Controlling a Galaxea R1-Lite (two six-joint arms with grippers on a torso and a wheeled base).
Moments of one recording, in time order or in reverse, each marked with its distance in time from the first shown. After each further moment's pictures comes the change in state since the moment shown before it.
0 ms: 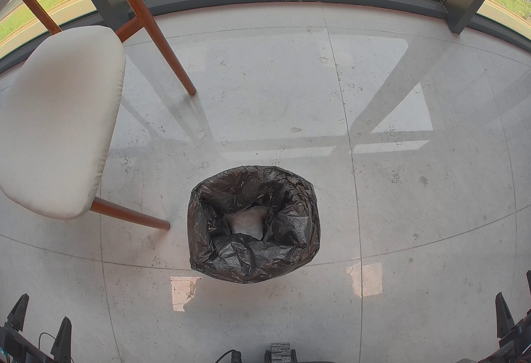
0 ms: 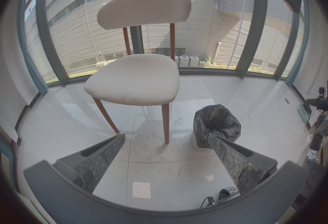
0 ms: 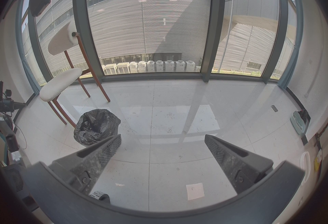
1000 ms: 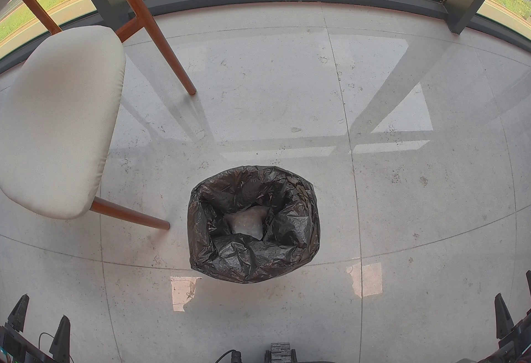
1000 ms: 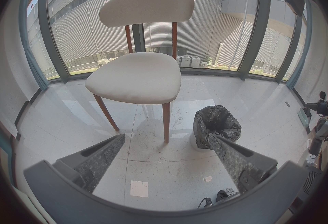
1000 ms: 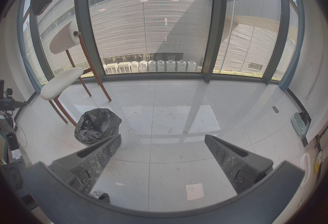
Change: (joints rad) left arm 0.002 0.001 0.002 0.002 0.006 -0.031; right arm 0.000 0.001 0.000 0.001 0.010 -0.010
